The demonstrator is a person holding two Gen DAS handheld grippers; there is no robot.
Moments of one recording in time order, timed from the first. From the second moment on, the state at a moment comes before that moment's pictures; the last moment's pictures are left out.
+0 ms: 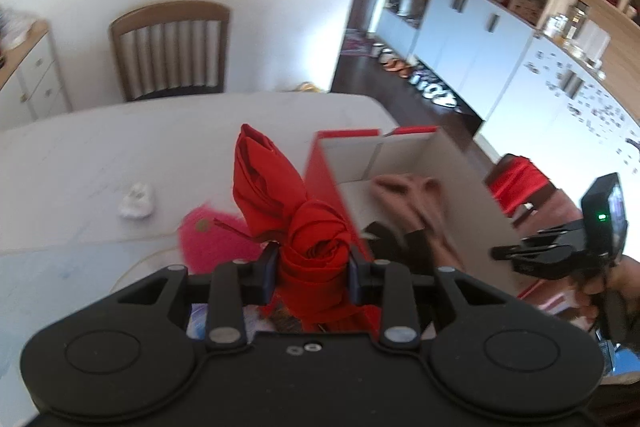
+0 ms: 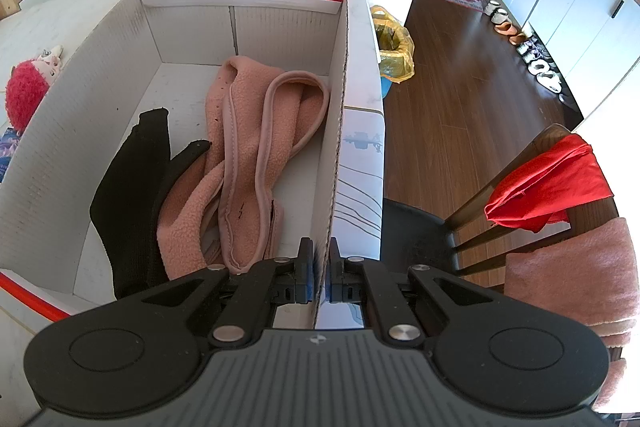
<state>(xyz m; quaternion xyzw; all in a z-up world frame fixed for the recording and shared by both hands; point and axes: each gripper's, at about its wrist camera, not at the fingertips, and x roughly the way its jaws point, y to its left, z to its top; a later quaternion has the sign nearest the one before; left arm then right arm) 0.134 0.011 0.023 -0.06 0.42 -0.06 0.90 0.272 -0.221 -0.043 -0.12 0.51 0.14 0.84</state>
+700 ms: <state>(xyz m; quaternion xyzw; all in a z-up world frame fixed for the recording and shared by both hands) 0.214 -0.116 0.000 0.00 0.44 -0.17 0.88 0.272 -0.224 -0.042 -0.11 0.51 0.14 0.84</state>
